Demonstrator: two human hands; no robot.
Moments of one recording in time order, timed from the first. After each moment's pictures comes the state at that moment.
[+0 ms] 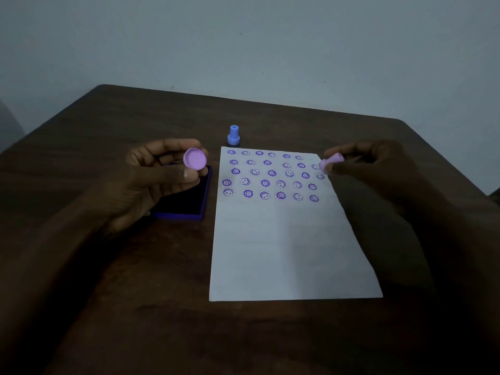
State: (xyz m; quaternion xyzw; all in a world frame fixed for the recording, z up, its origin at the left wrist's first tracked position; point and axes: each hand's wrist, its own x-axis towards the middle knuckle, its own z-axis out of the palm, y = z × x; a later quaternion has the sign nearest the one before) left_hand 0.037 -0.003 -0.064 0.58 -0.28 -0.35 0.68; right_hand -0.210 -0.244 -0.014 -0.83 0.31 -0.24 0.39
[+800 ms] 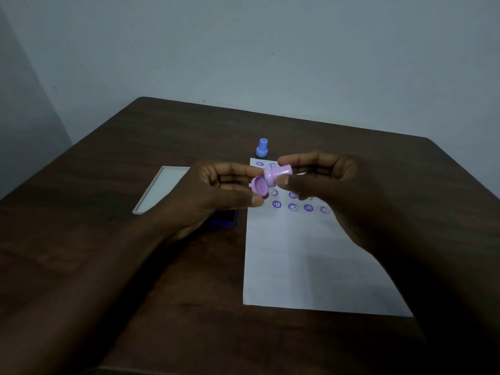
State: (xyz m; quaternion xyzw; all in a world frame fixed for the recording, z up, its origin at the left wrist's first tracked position) left_hand -0.001 -0.002 -0.044 0.55 -0.37 -0.35 0.66; right_hand -0.154 -0.148 -0.006 -0.78 0.18 -0.23 0.56
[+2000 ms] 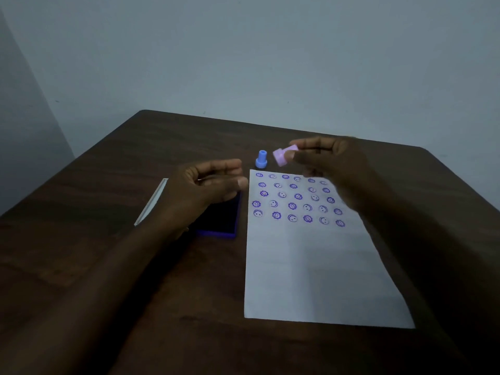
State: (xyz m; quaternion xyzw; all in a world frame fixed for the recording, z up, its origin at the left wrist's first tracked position) left_hand 0.015 -0.003 -0.042 0.61 -0.30 -0.27 0.69; right_hand -0.117 -0.202 0.000 -0.77 0.21 -0.26 0.54
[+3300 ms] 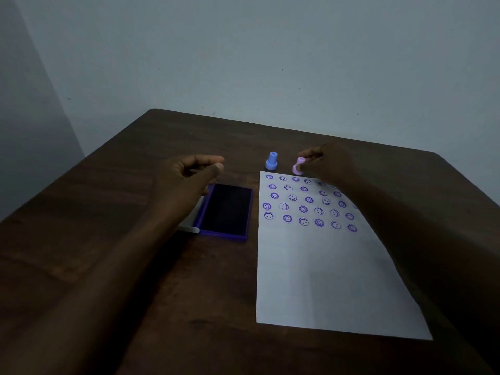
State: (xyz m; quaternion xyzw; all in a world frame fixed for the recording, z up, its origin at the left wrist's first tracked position) left_hand 0.058 -0.001 -0.060 0.71 -0.25 -0.12 0.65; right_hand -0.054 -0.279 -0.049 -0.87 0.31 -0.21 0.33
